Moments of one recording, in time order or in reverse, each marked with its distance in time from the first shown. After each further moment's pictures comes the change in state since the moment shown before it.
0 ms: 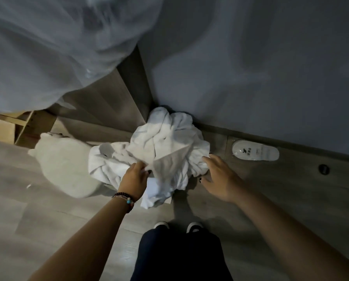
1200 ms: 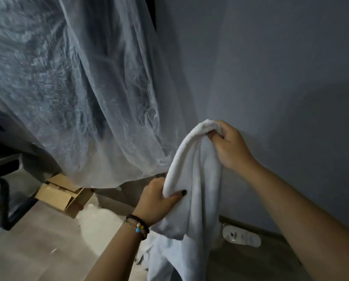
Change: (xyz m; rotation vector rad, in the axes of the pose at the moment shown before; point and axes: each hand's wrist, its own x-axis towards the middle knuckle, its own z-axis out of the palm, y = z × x) left_hand -0.204 0.311 -0.332 -0.283 0.244 0.379; right_hand -0.294 -0.242 -0.334 0.533 0.765 -0.609
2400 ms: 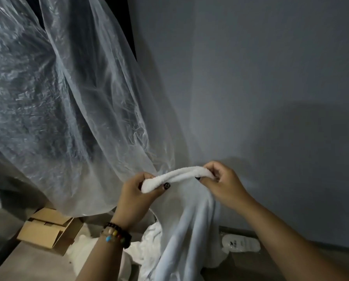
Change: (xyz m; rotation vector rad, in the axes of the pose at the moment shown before) left_hand -0.001 0.046 -0.057 -0.245 0.111 0.031; right_hand -0.077 0.025 0.003 0.058 0.026 0.097
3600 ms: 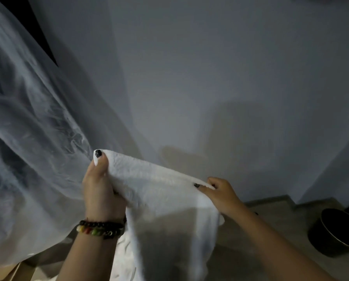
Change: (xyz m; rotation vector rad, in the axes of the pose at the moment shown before) left_hand -0.014 0.058 0.047 -0.913 -0.002 -0.195; right_hand -0.105 0.063 -0.061 -0.067 0.321 0.275
